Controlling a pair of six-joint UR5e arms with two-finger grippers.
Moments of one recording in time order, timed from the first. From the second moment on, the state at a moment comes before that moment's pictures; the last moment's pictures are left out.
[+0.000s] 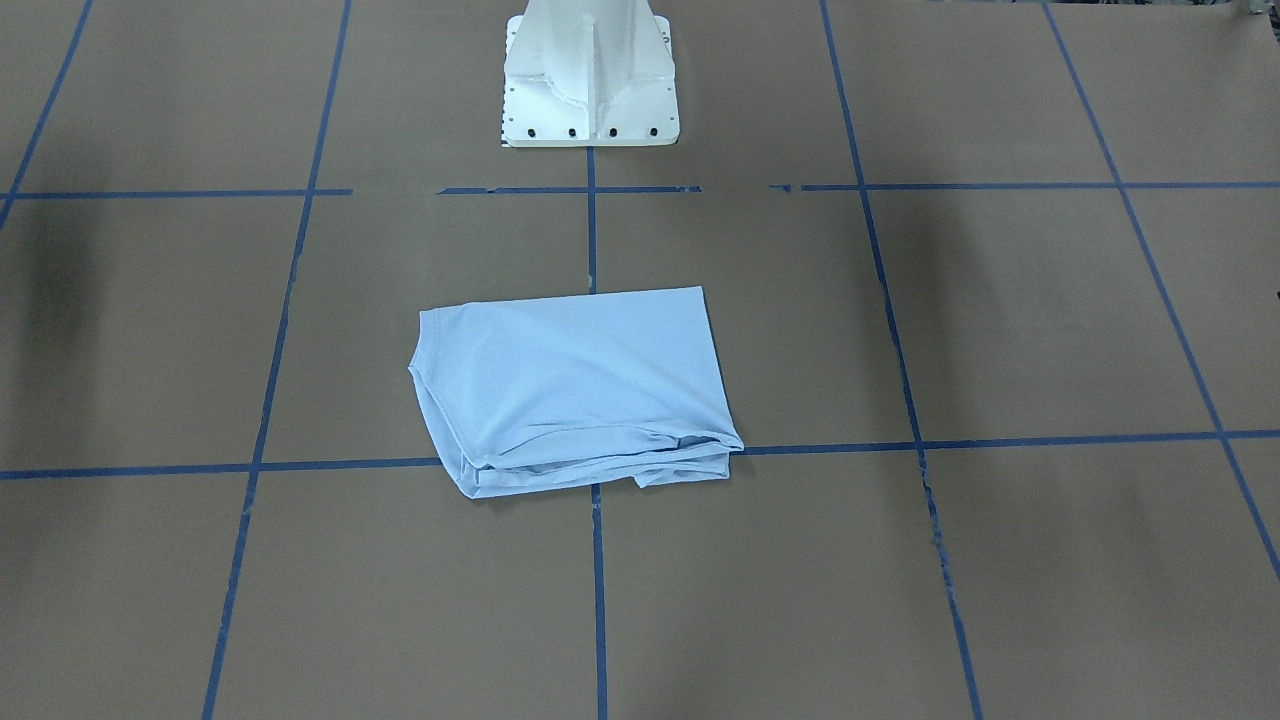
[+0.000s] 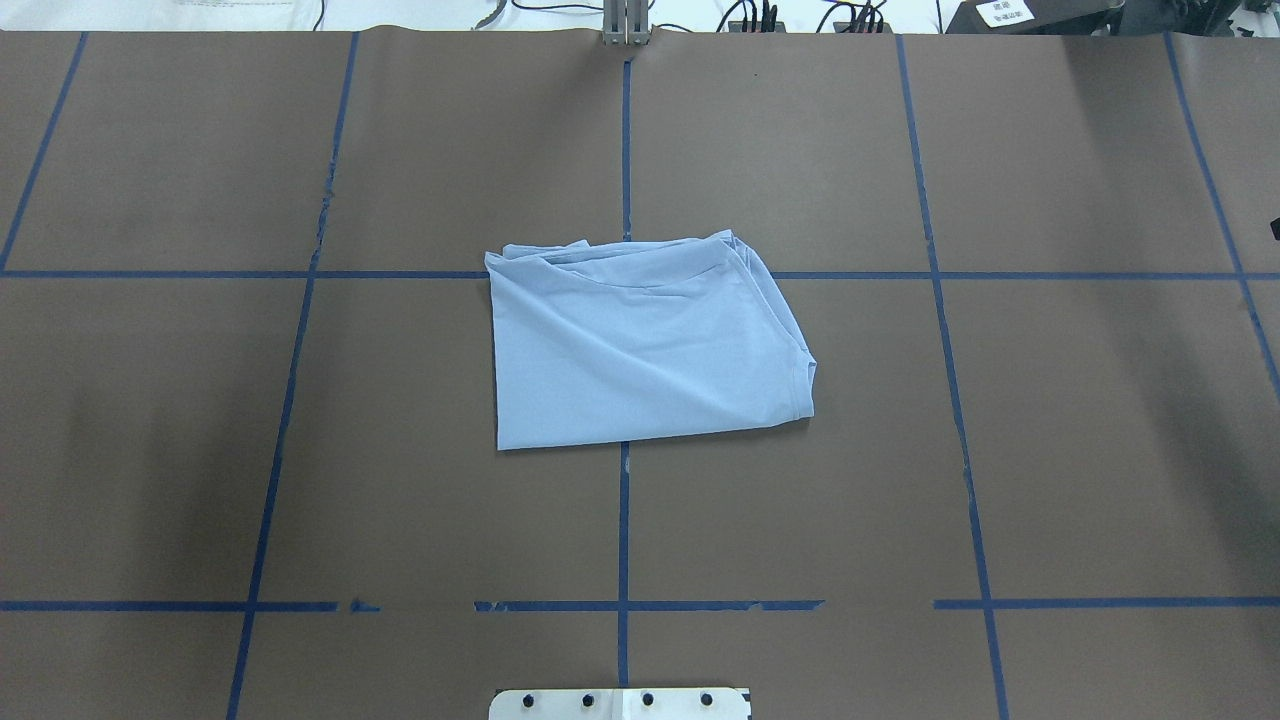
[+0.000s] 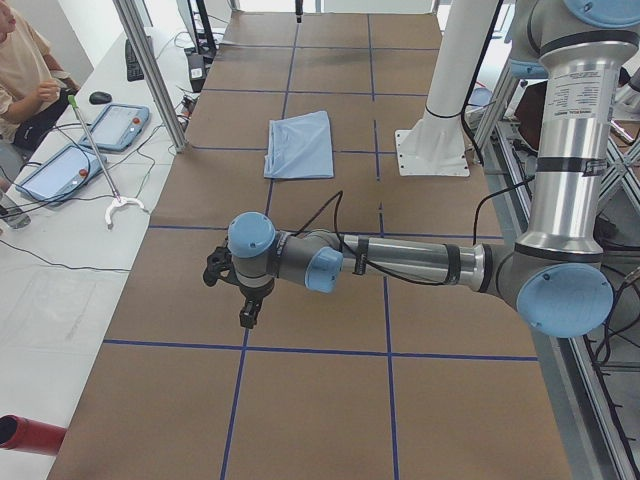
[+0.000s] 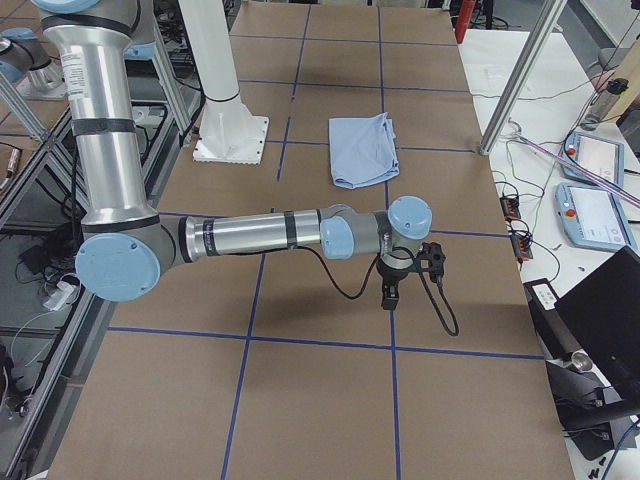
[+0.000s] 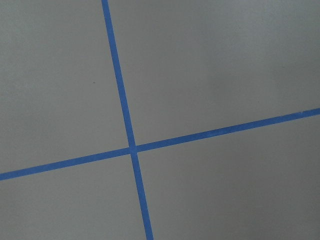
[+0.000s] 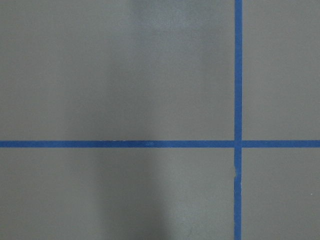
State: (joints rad) left arm -1.48 -1.60 -1.60 -1.78 -2.38 -0.05; right arm 1.43 -1.46 1.59 -1.53 2.36 0.23
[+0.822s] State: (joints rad) left arm -1.48 -1.60 -1.60 -1.78 -2.38 -0.05; right arm 1.43 -1.45 1.59 -1.53 2.35 0.24
